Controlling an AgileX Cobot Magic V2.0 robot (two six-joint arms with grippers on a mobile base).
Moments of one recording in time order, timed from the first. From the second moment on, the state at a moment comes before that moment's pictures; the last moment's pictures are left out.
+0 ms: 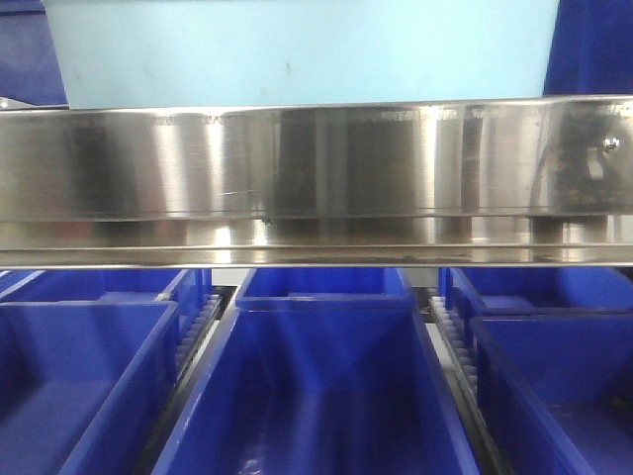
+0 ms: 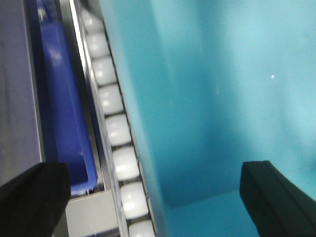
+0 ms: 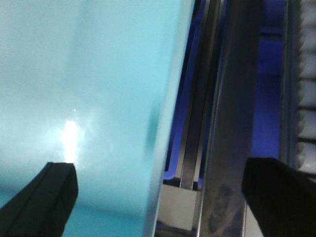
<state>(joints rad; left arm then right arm) -0.42 1.63 -1.75 -0.03 1.23 -0.05 0.39 1.59 -1.70 0.03 1.22 0.18</state>
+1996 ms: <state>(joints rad) -0.41 1.39 -1.78 -0.13 1.07 -0.08 0.40 1.39 -1.77 0.06 1.08 0.22</state>
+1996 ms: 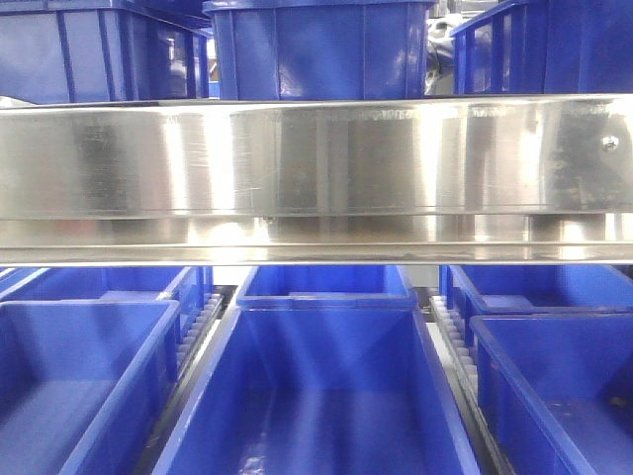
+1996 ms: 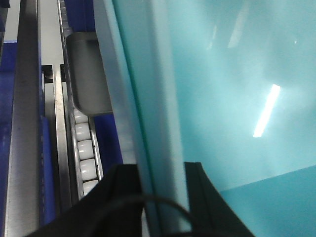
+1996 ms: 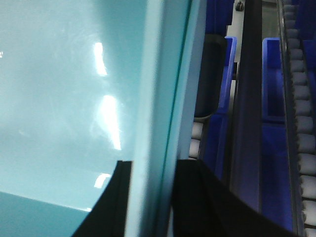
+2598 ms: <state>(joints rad) -0.41 1.39 -1.78 -0.13 1.00 -0.08 0.40 1.39 -1.77 0.06 1.07 0.22</state>
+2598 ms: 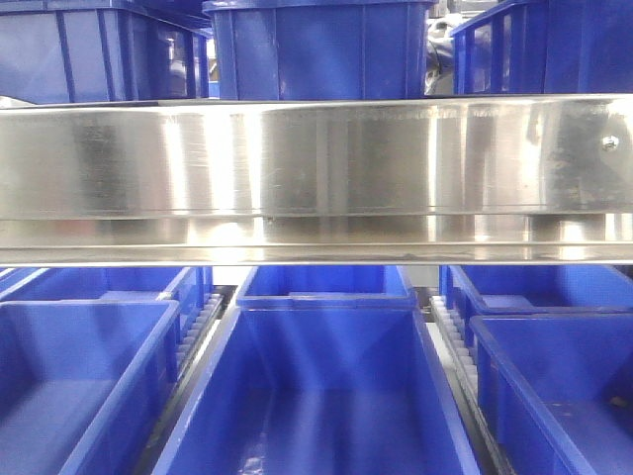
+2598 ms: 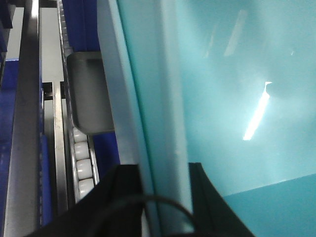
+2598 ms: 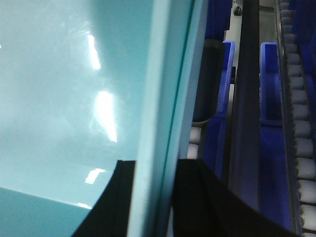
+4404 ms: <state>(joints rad) -0.41 1.39 -1.78 -0.12 0.99 -0.07 0.40 1.39 -1.77 0.06 1.05 0.23</state>
